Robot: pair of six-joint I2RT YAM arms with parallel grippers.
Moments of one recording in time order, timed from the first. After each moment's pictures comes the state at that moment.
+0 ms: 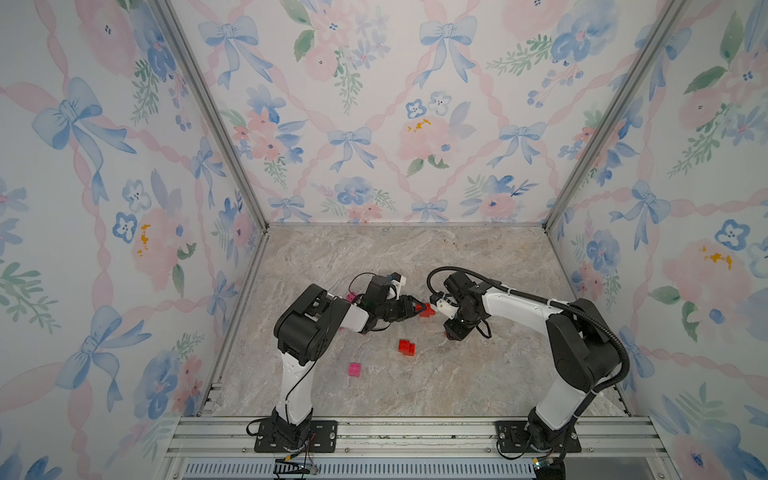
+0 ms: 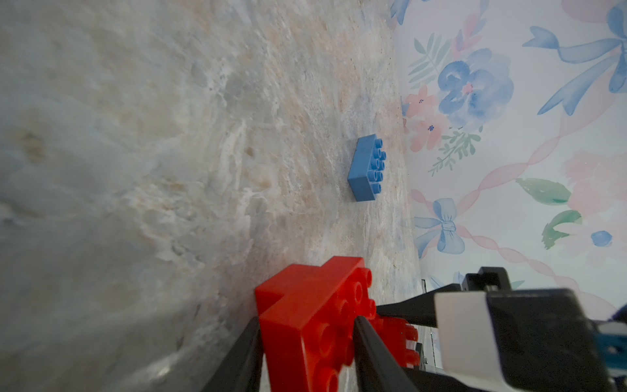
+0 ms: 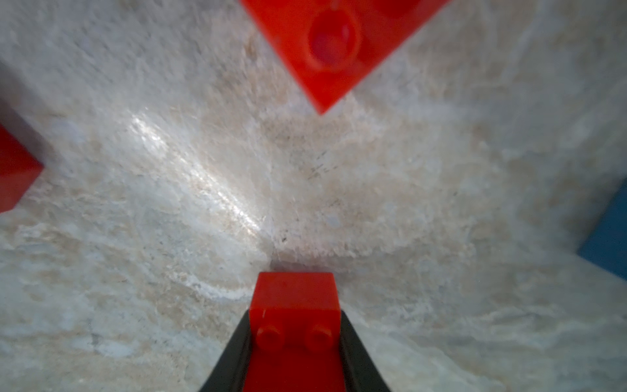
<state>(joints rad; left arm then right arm) -0.56 2.02 0.90 0.55 0.60 -0.84 0.55 1.75 1.12 -0.79 -0.08 -0.27</state>
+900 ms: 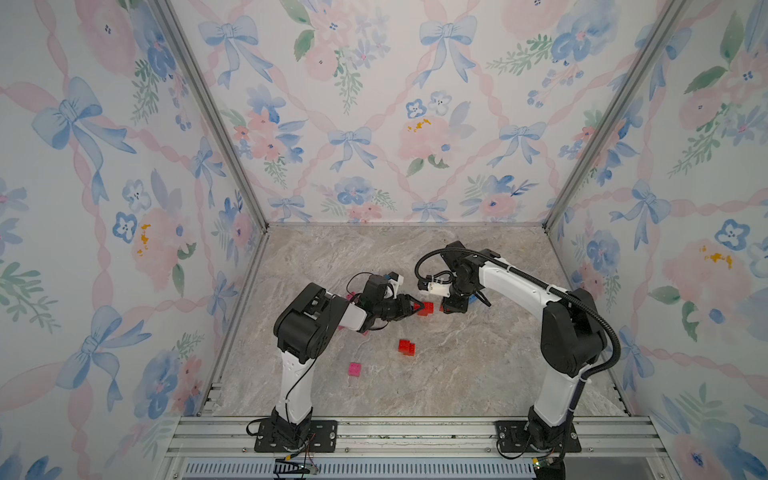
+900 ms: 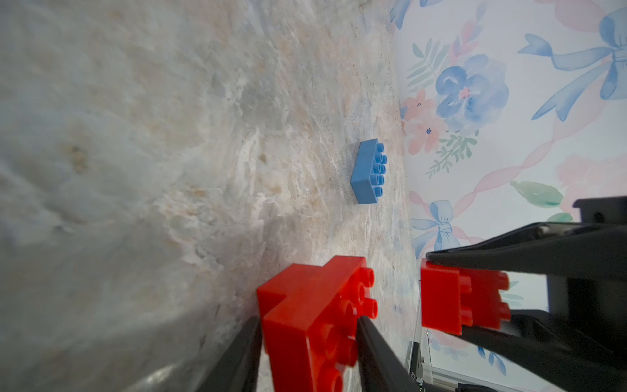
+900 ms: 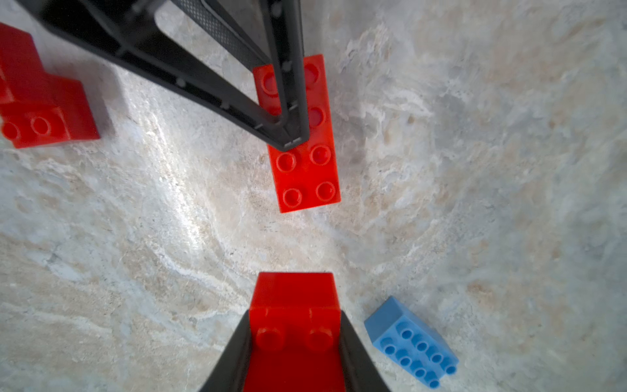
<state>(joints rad) -0.53 2.03 0.89 0.56 0.63 -0.84 0.50 1.87 1.47 -0.98 -0.10 -0.82</state>
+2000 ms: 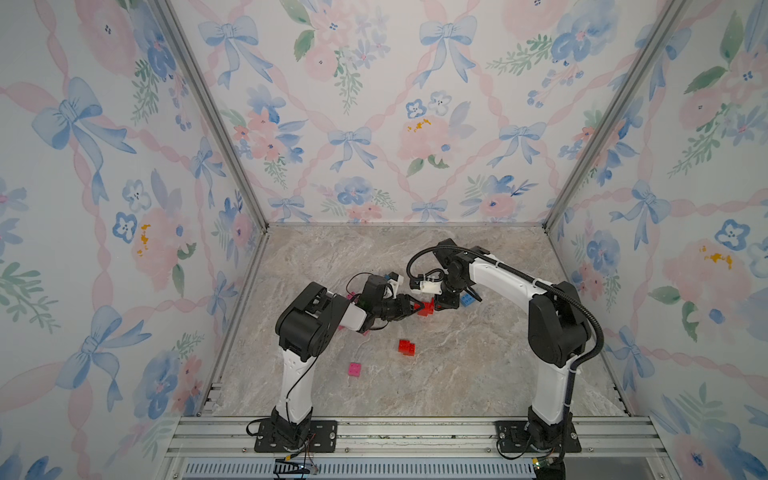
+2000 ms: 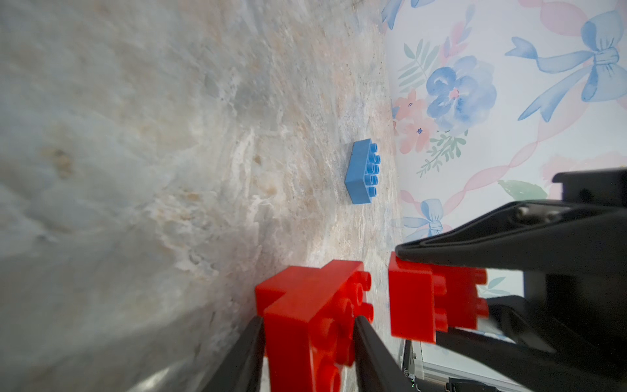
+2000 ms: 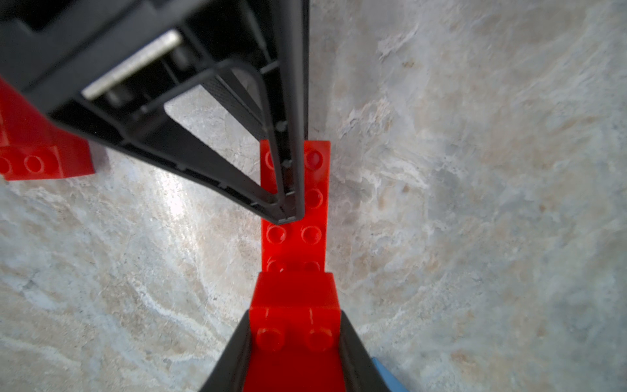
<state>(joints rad) -0.52 2.05 0.90 0.60 0.66 -0.85 0.52 1.98 1.57 -0.97 -0.15 -0.90</state>
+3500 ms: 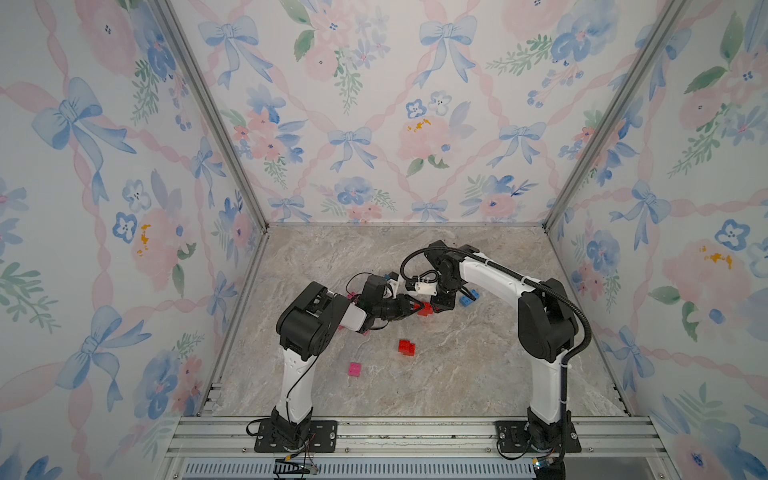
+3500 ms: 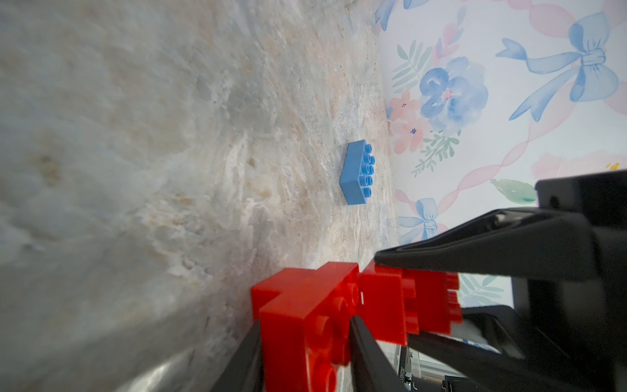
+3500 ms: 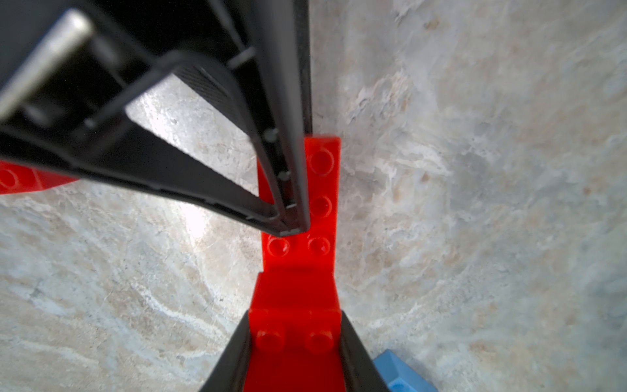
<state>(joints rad) -0.52 2.06 0.89 0.63 0.68 -0.86 0.56 2.05 1.65 -1.07 -0.07 -0.81</state>
